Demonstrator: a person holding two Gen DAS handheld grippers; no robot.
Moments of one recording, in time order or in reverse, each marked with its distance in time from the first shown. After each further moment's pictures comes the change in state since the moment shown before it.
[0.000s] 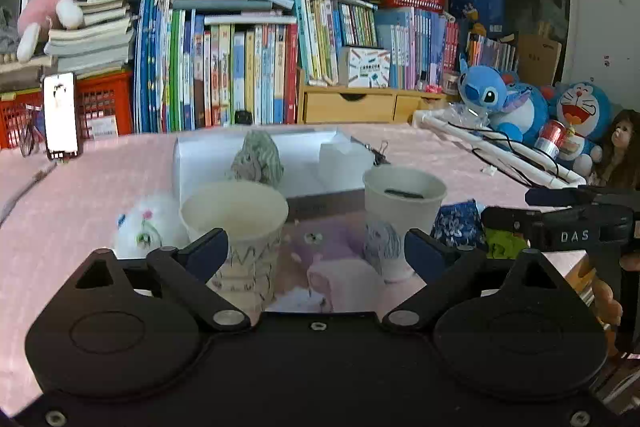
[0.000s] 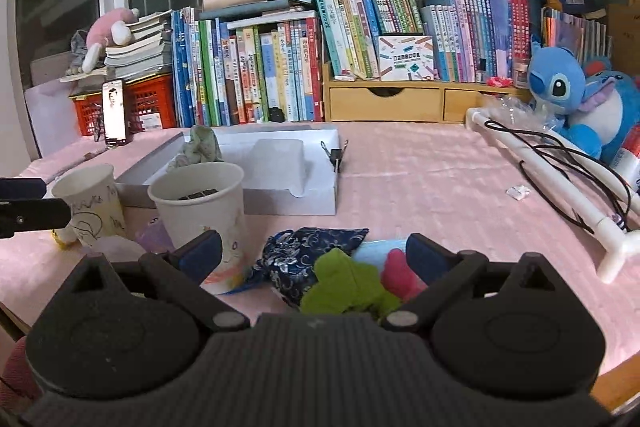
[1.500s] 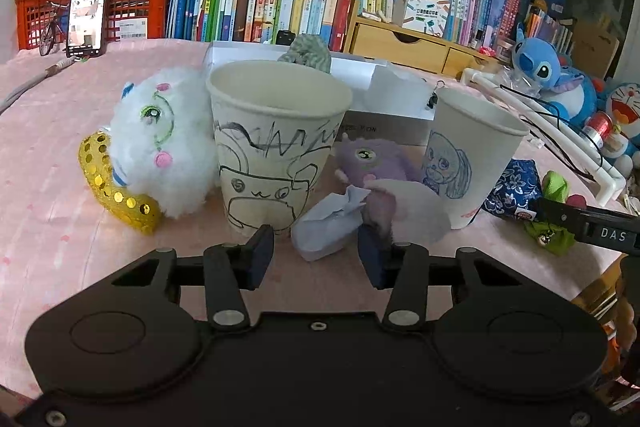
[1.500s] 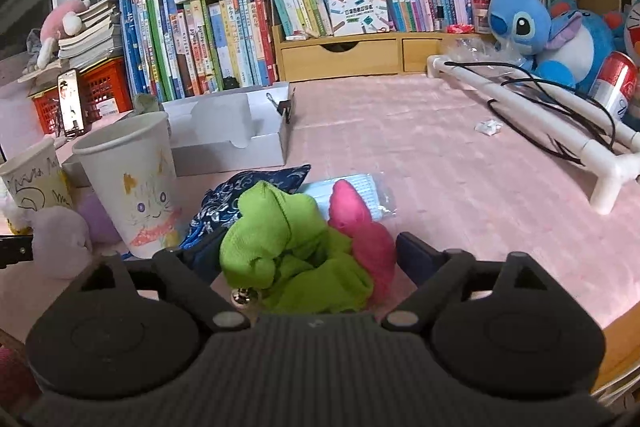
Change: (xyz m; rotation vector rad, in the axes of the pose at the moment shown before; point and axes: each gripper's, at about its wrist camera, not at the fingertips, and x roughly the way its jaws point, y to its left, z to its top) left arm 0.058 0.029 -0.041 -0.169 0.158 0.074; right arm 0.028 -0.029 -0.034 0.105 0.076 -0.066
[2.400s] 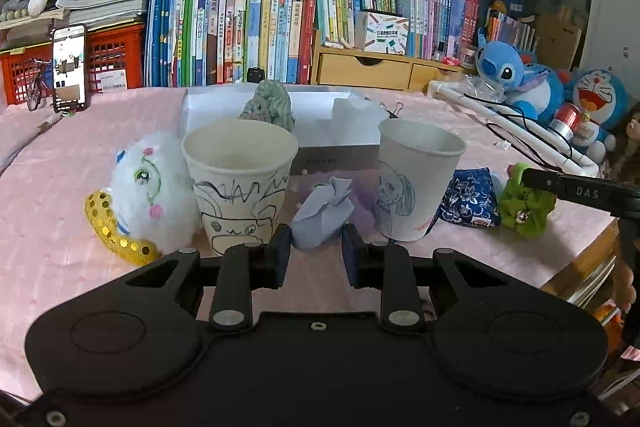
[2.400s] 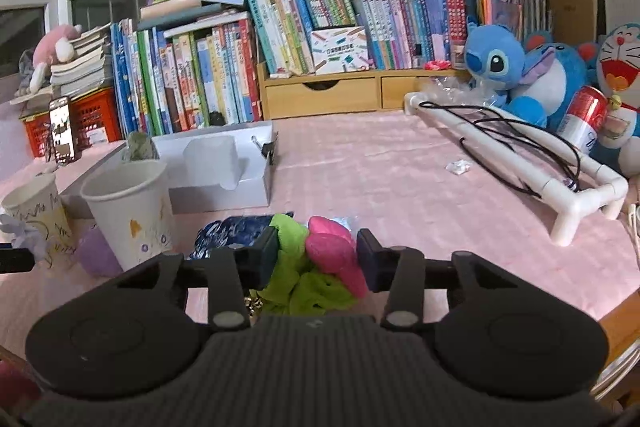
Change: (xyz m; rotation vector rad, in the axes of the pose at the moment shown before) left arm -0.047 -0.024 0.009 0.113 -0.070 -0.037; right arm -0.033 -0.005 0.018 0.010 -0.102 -0.071
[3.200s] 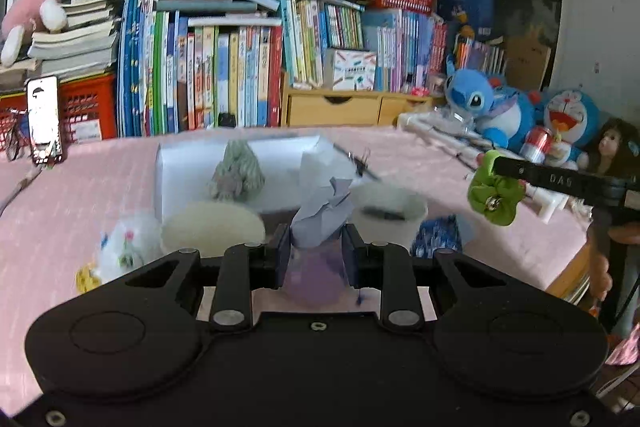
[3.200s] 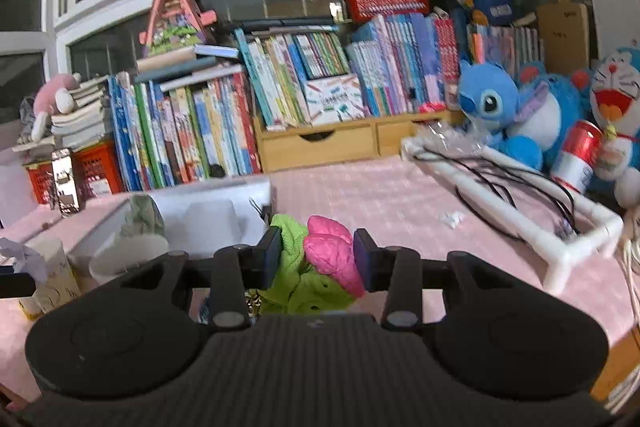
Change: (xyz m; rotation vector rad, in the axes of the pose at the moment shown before) left arm -0.016 -0.008 0.052 0.054 -0.078 -0.083; right arm -0.006 -0.004 0.039 0.031 -0.123 0.039
